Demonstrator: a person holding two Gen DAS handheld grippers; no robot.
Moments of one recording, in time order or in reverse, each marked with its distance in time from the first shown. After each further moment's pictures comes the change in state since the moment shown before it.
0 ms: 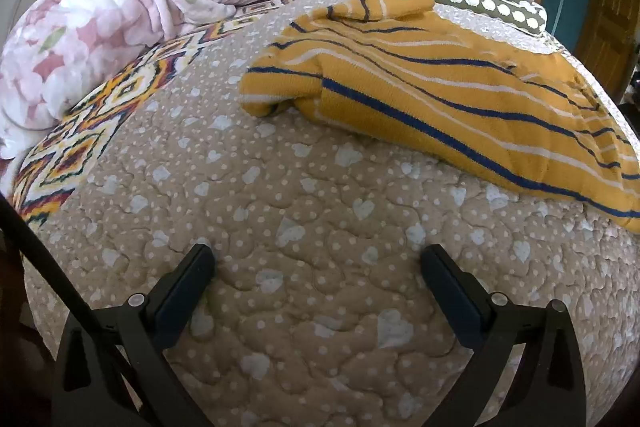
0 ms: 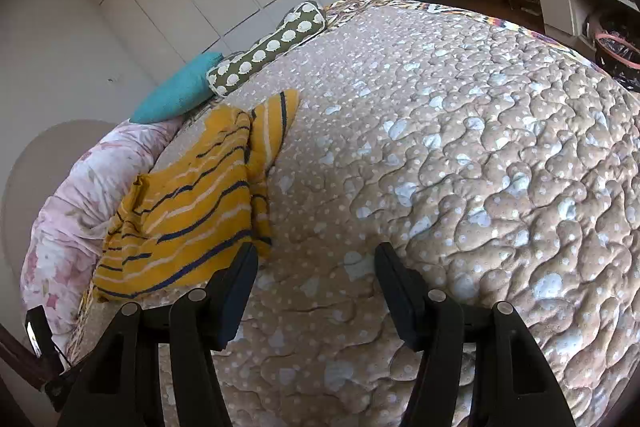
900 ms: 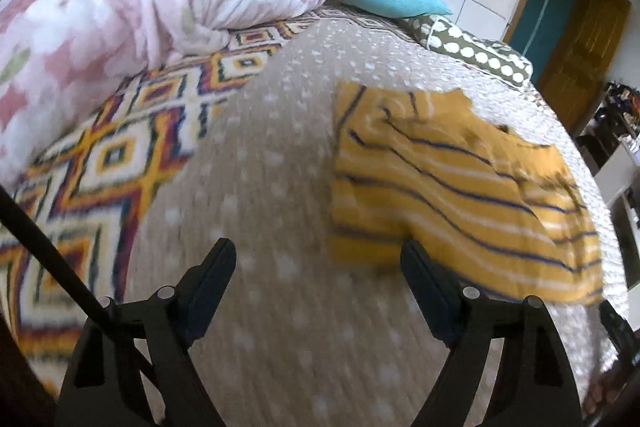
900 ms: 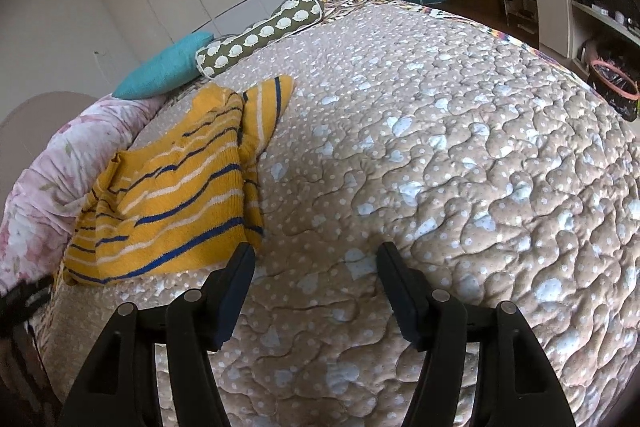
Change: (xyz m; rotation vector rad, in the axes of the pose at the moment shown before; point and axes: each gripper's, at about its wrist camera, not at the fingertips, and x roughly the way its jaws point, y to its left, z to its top) left arm 0.020 0.086 0.108 -0.036 -0.011 -0.199; right arm 0.016 0.015 -0.001 -0.086 0.032 -0.101
